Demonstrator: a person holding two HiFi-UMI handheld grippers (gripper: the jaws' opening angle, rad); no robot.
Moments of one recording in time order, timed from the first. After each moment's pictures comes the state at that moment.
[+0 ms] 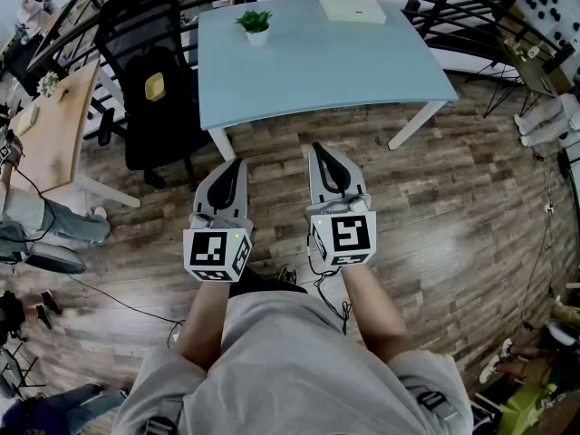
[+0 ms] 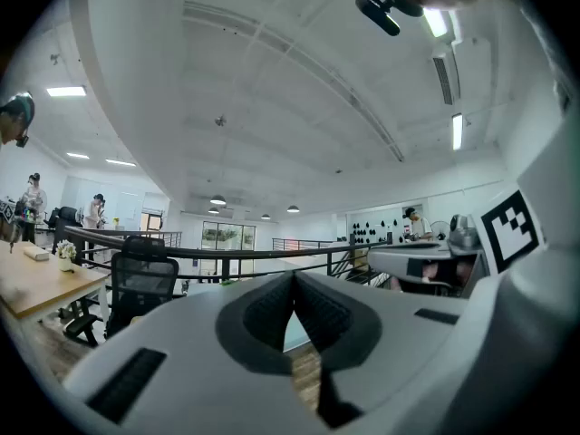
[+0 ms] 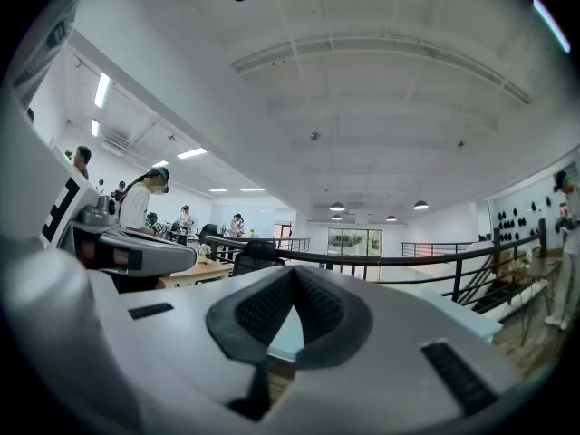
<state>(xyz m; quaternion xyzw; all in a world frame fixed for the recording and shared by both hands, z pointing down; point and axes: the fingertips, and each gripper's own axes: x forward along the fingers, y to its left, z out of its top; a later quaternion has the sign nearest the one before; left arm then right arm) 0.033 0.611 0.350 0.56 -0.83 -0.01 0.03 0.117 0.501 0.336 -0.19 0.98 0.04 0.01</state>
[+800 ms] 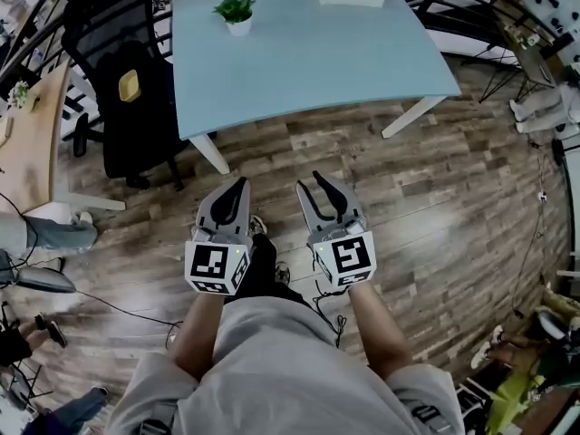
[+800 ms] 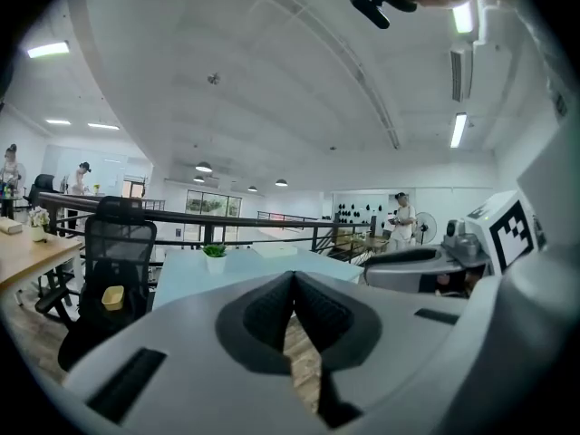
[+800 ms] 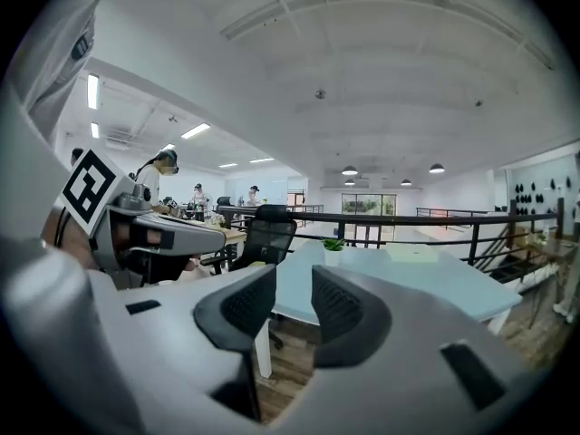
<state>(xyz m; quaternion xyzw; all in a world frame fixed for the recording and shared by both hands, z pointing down) 0.007 0.544 0.436 0.61 -0.78 0.02 0.12 0.096 0.465 0.437 -0.14 0.98 0.00 -0.10</state>
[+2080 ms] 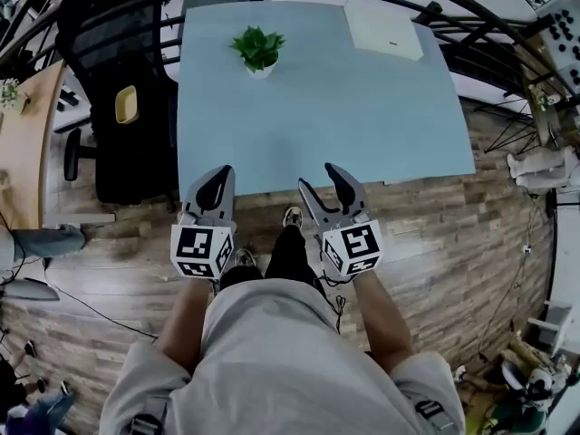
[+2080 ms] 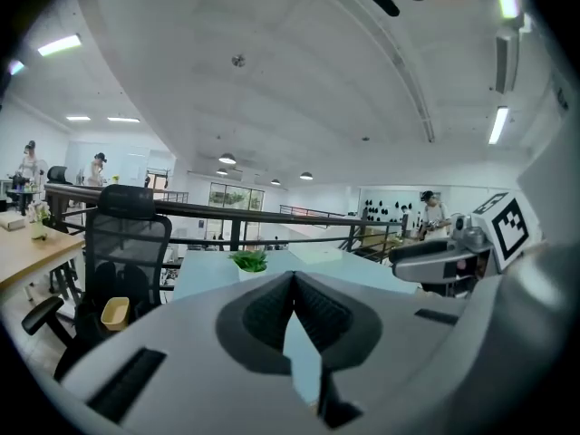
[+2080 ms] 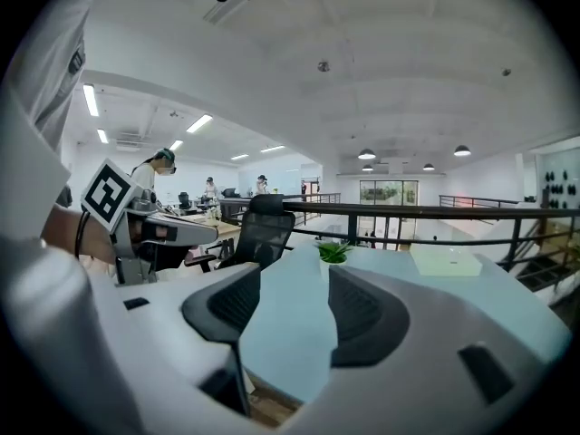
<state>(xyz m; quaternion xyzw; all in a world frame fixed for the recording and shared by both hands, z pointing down) -0.221 0.408 0.462 0.56 -0.82 0.01 0.16 -0.104 0.289 0.458 -0.08 0.99 -0.01 -0.15</state>
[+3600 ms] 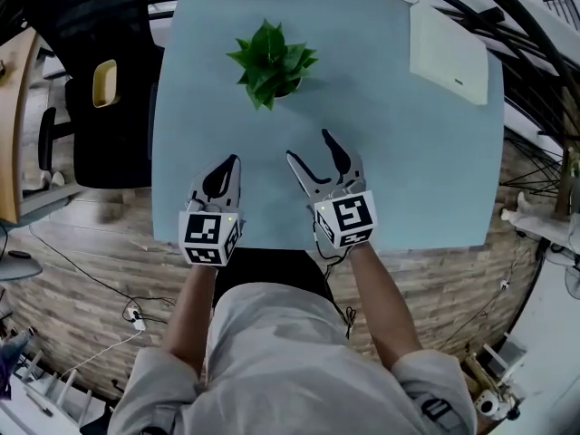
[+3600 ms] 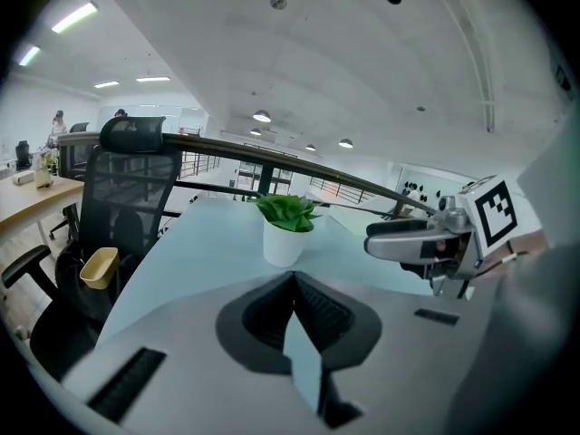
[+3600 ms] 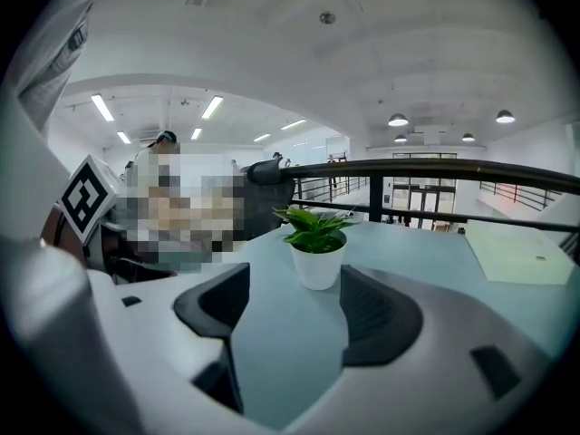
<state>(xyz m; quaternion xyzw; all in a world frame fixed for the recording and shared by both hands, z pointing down) -0.362 0.264 0.624 0.46 -0.83 0.01 0.30 -0.318 0.131 0.600 0.03 0.97 -0.03 -0.22</state>
